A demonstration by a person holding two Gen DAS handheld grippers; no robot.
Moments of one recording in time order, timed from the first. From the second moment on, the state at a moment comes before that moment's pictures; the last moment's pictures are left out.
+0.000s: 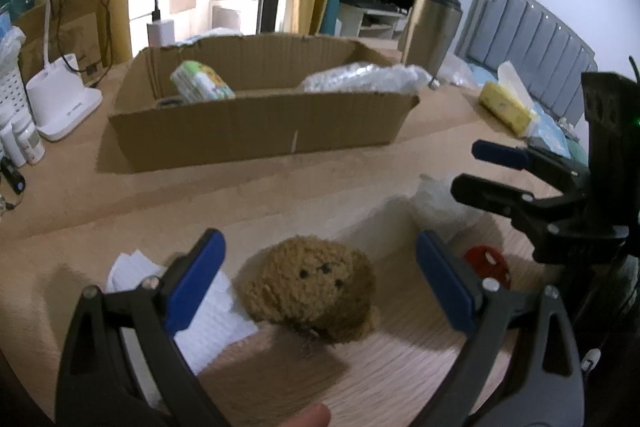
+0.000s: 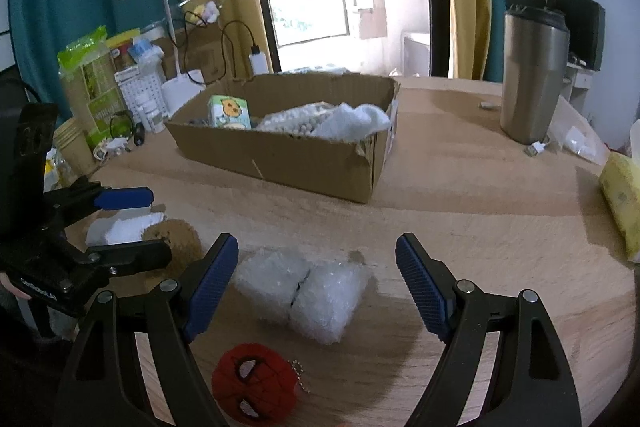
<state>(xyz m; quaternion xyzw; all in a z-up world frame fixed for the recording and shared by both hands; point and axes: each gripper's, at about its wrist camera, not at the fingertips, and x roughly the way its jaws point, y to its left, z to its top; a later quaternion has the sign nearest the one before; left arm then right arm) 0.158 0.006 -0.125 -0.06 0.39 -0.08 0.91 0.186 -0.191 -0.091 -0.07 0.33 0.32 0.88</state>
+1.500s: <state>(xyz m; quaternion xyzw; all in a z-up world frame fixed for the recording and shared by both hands) 0.170 -0.030 -0.148 0.04 0.45 -0.09 0.89 0.183 -0.169 -0.115 -0.11 0.37 0.34 0.86</state>
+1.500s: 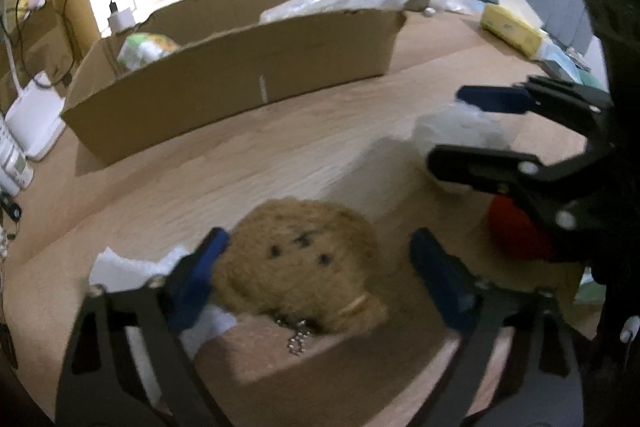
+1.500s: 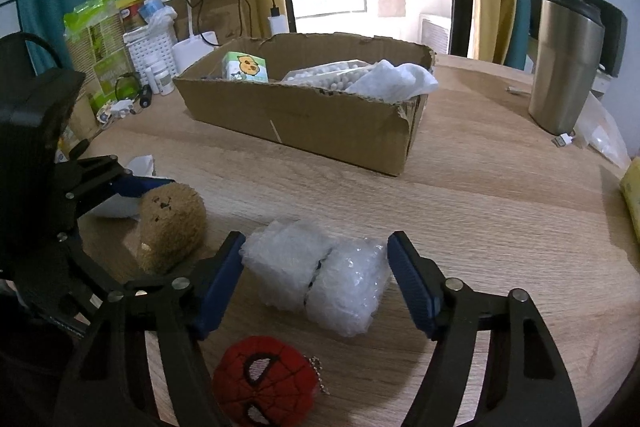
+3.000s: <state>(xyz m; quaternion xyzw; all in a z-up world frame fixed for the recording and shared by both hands) 0.158 0.014 -0.085 -0.06 0.35 -0.11 0.93 0.185 -0.176 -0.080 -0.08 0.30 0.35 0.88</state>
